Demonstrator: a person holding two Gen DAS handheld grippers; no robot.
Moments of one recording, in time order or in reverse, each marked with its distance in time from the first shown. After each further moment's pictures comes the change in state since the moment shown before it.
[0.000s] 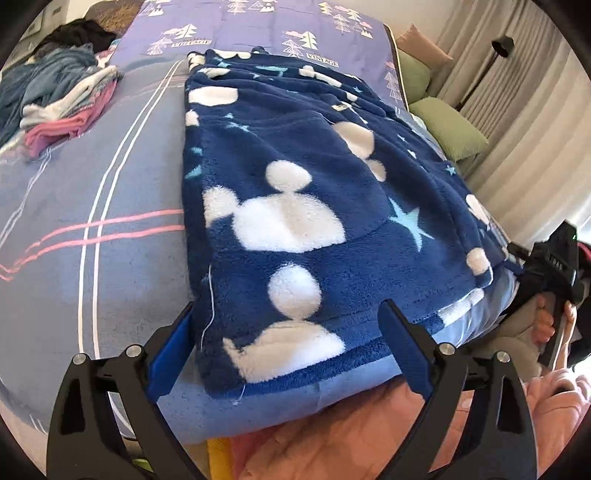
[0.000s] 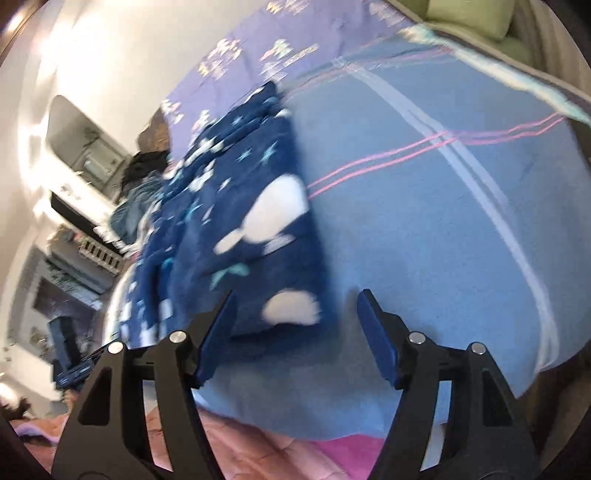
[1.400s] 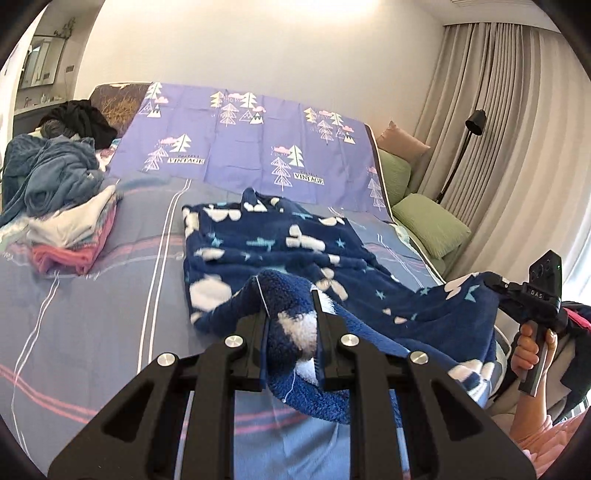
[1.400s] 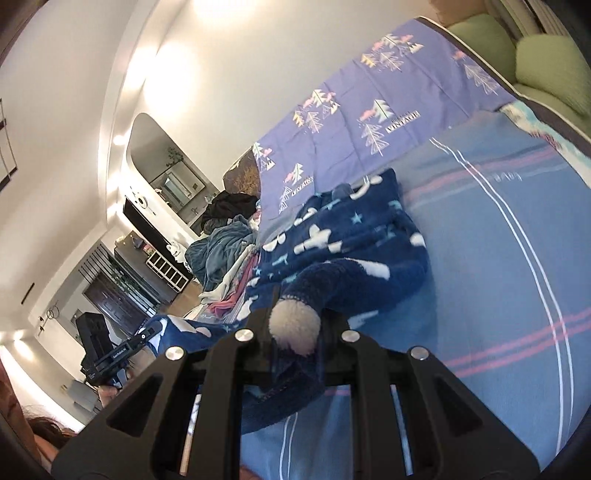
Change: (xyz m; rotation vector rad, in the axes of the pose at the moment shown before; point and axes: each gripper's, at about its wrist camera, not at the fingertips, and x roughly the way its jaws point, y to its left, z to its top) left arm -0.080 -0.014 0.121 0.052 -0.416 -0.023; right arm -0.019 0.098 0.115 -0.182 -0.218 0.266
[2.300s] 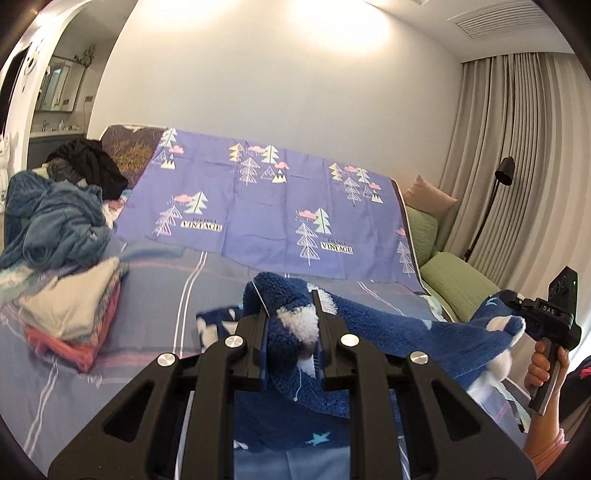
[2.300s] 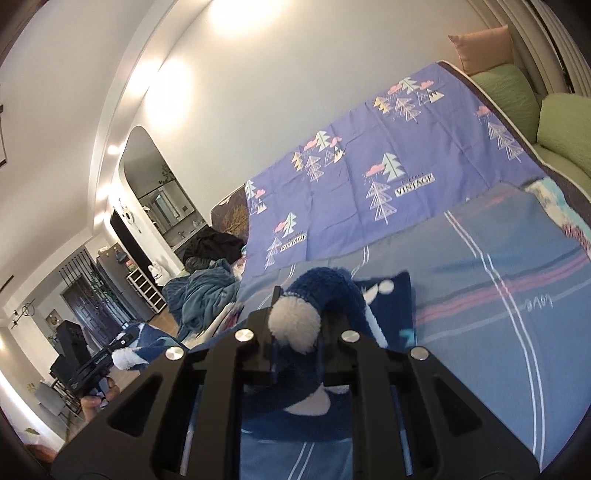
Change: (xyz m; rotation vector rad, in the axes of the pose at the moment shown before) left arm 0.081 0.043 0.134 -0.010 -0.197 0.077; right arm 0.098 0.008 0.138 -0.094 -0.136 -0.060
